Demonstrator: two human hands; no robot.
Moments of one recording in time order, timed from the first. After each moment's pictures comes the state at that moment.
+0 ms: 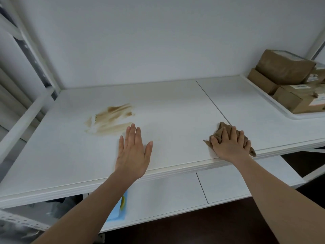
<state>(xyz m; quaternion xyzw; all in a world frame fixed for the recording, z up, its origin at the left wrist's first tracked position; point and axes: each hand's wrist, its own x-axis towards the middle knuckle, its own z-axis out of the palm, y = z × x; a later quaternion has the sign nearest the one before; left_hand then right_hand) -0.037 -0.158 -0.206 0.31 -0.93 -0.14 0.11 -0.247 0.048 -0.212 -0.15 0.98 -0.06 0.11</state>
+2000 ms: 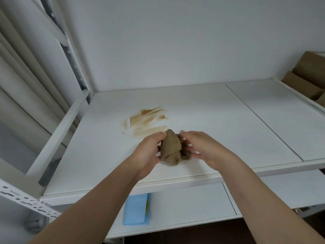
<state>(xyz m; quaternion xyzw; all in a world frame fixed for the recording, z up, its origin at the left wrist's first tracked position) 0.004 -0.218 -0.156 0.30 -0.54 -0.78 0.11 -0.107 -0.103 -0.140 -0.20 0.74 -0.50 0.40</state>
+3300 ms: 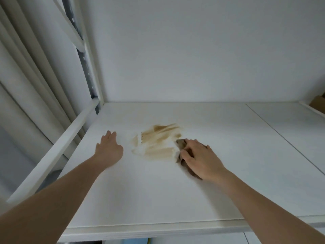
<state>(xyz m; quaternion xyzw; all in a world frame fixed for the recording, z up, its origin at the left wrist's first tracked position) 0.024 -0.390 -0.197 0.47 -0.86 -0.21 0.04 -0.153 -0.184 -0.209 -0.45 0.87 -0.19 0.08</state>
